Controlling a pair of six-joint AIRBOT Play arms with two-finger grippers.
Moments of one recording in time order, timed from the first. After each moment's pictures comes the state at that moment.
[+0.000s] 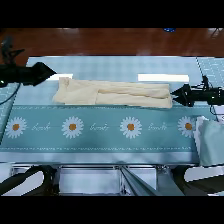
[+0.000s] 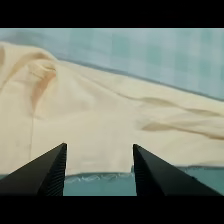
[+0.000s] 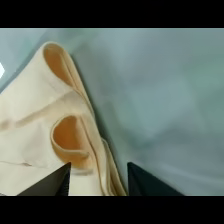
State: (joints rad) left arm 0.16 -1.20 1.09 0.90 -0.99 -1.35; right arm -0.48 -1.68 1.08 -0.63 1.08 1.20
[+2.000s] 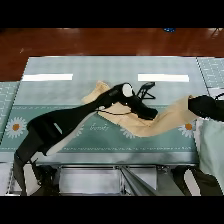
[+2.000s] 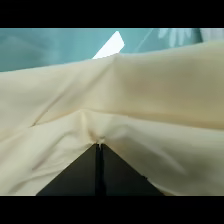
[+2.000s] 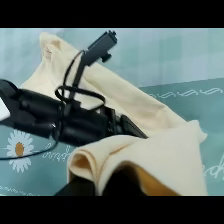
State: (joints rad) left arm -0.81 -2.01 1.75 0.70 -1.03 -1.40; right arm -0.33 -0.59 0.84 -0.84 1.36 1.45
